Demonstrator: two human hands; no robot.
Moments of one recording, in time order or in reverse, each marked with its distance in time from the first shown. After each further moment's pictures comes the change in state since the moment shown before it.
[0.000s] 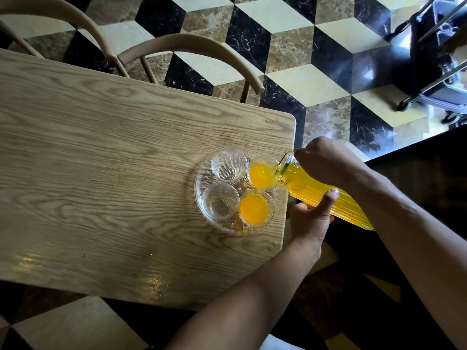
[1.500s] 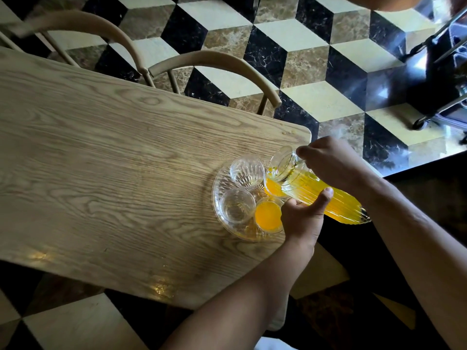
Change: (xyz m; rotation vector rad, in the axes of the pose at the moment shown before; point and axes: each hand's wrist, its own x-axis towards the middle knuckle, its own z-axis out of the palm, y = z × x) left_hand -0.032 0.059 -0.030 0.204 0.204 0.294; right_hand -0.001 -0.021 0.000 0.341 0.055 -0.160
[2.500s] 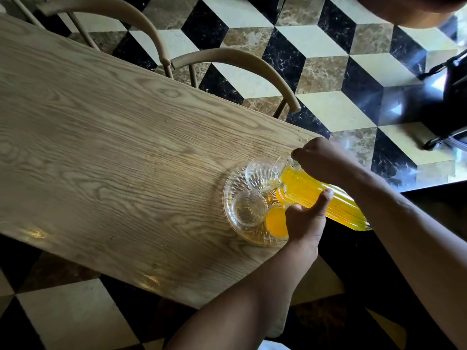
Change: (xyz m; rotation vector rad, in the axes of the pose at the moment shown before) left_hand 0.034 -0.014 -0.001 -0.157 0.014 -0.206; right_hand 0.027 -0.043 0.026 -0.362 -0.100 0.008
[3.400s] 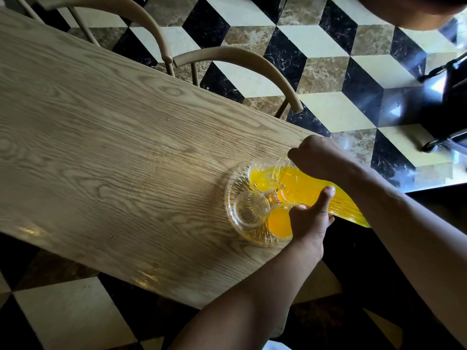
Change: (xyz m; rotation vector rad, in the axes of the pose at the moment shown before) left_hand -0.007 0.011 0.004 -0.283 -0.165 -0.128; right_hand 0.014 -0.009 0.007 -0.126 0.016 -0.038
